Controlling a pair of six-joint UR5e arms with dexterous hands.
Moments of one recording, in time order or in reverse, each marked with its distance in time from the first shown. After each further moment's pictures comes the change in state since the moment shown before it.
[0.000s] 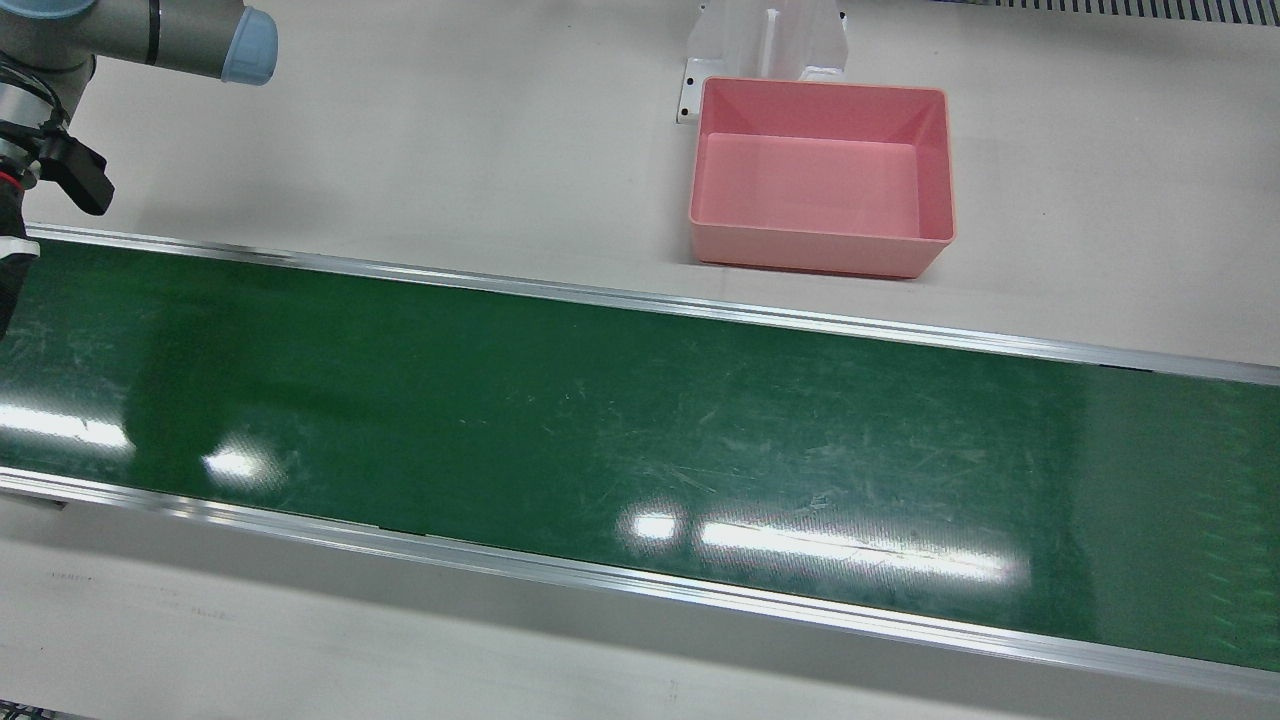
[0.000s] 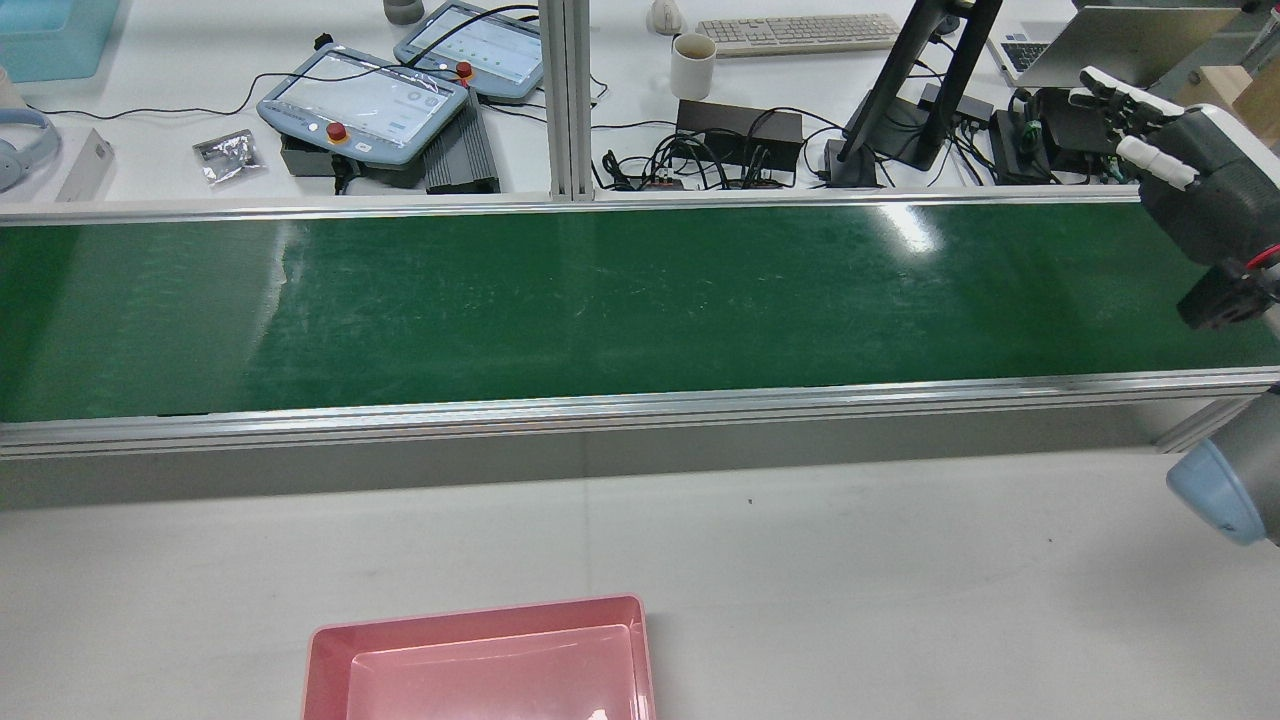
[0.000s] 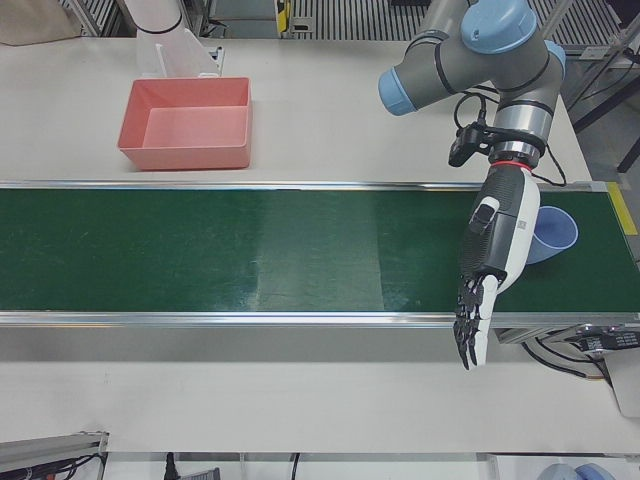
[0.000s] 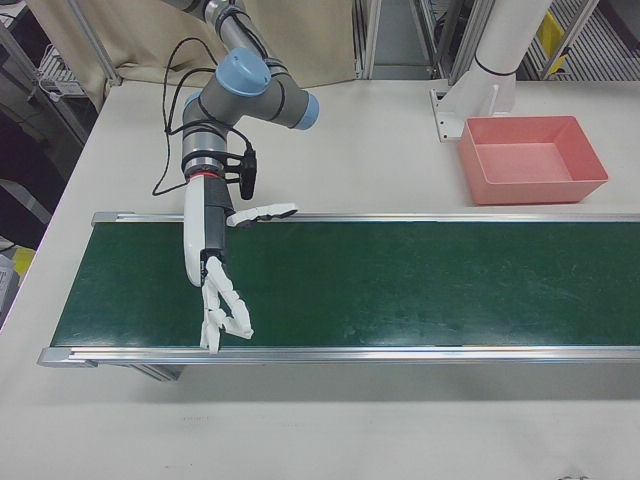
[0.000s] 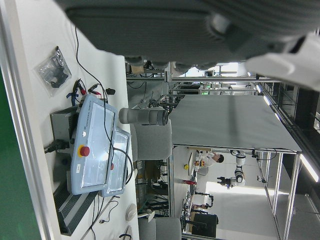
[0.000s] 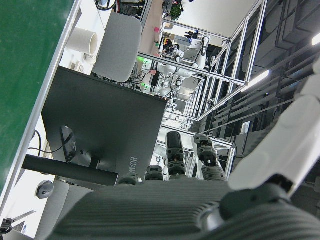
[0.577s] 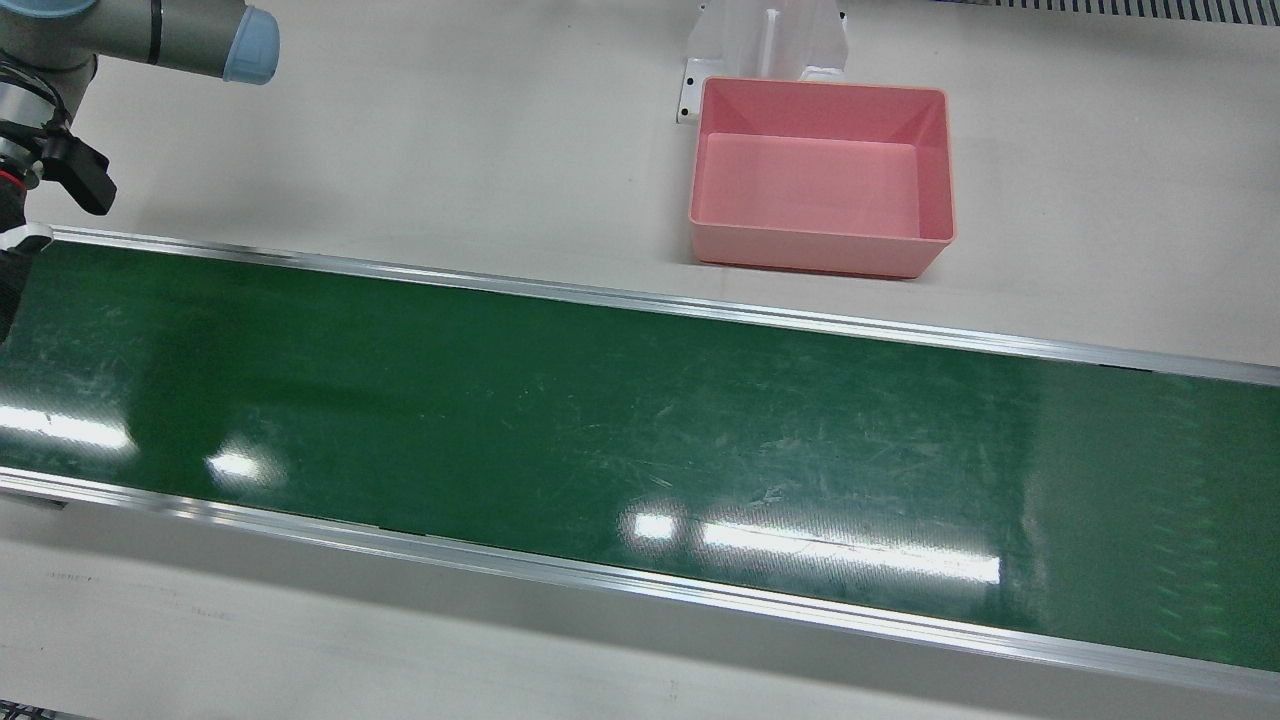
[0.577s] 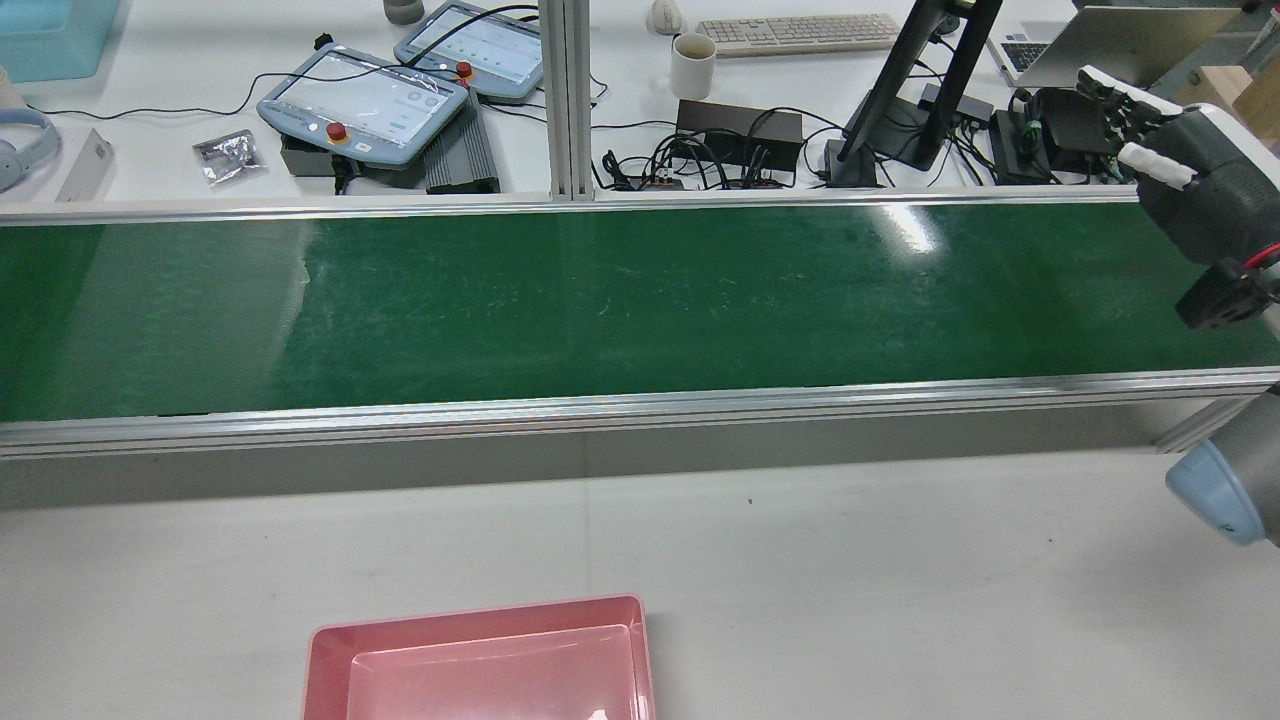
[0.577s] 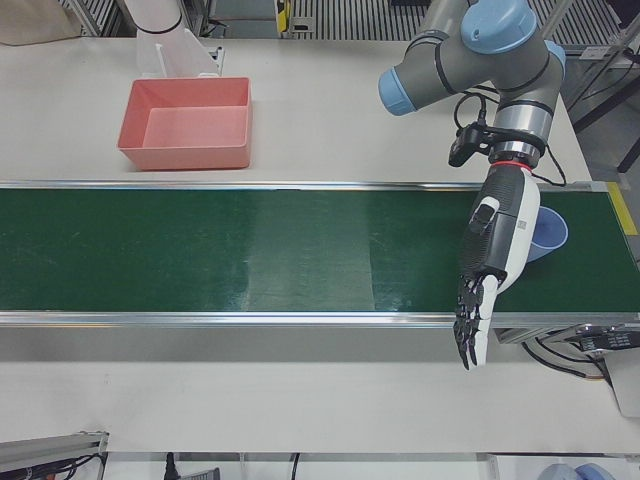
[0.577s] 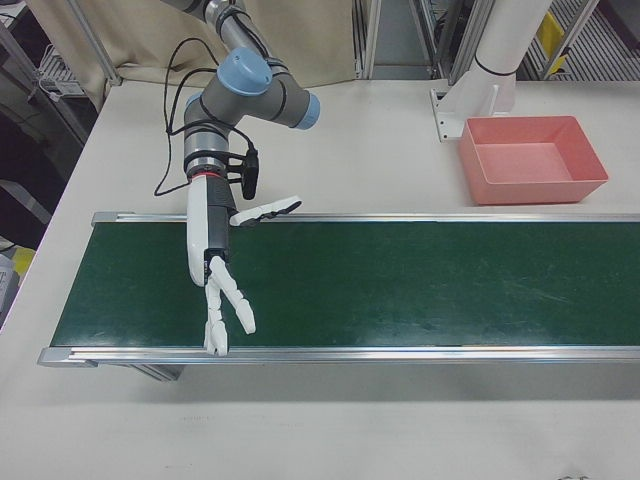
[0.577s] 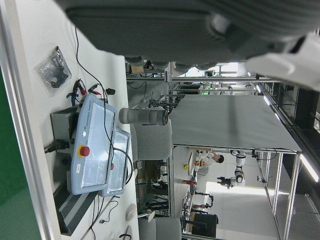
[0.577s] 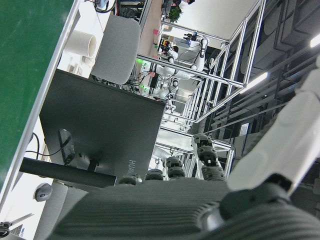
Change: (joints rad) left arm 0.000 0.000 0.000 0.000 0.000 0.000; right arm -0.003 0.001 0.003 0.003 -0.001 -0.002
